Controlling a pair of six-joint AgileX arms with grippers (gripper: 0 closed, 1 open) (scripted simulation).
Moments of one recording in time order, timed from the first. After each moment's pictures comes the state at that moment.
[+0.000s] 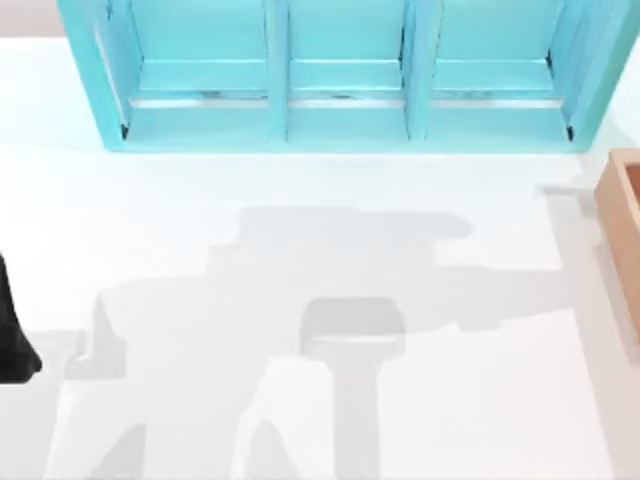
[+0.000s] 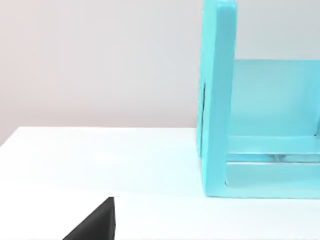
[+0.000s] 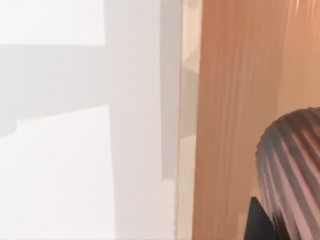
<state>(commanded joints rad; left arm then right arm) 0.00 0.00 0.00 0.00 0.00 0.00 -0.01 1.92 1.80 -1.45 -0.03 0.01</state>
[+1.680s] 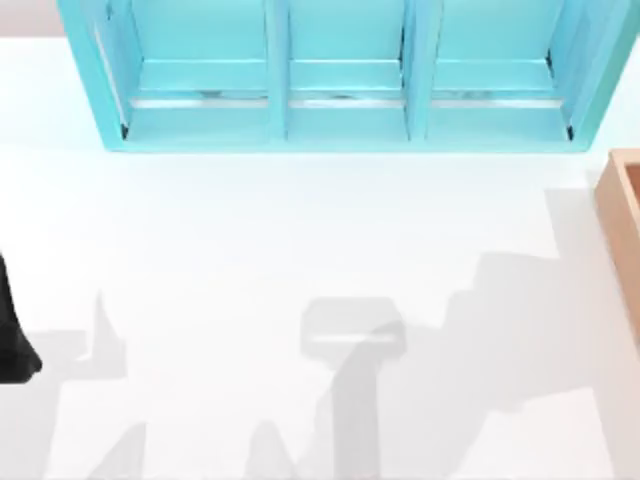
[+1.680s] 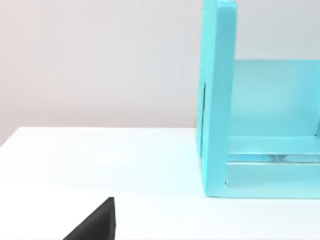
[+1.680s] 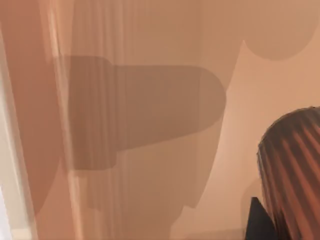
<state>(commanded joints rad) 0.00 0.00 0.00 0.00 0.00 0.00 -0.29 1.80 1.43 -1.24 -0.07 -0.27</state>
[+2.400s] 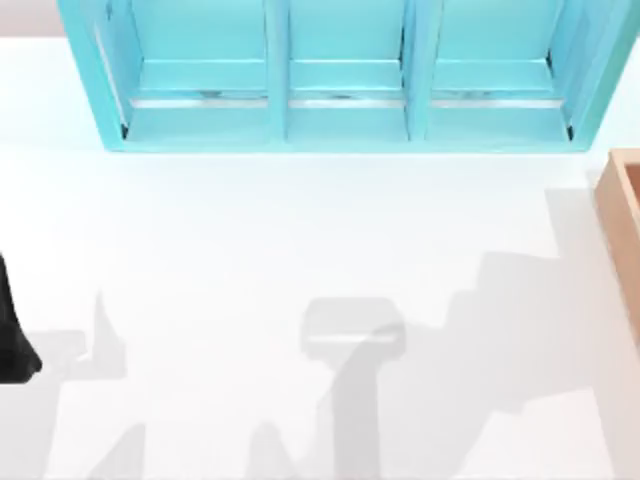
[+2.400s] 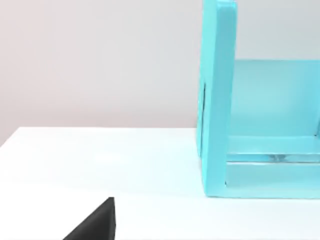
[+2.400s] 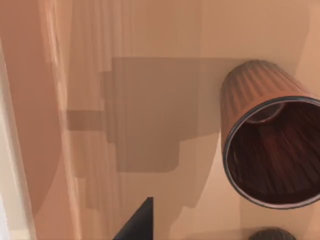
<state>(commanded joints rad) 0.00 0.00 0.00 0.00 0.00 0.00 -0.29 1.80 1.43 -1.24 -0.07 -0.27</state>
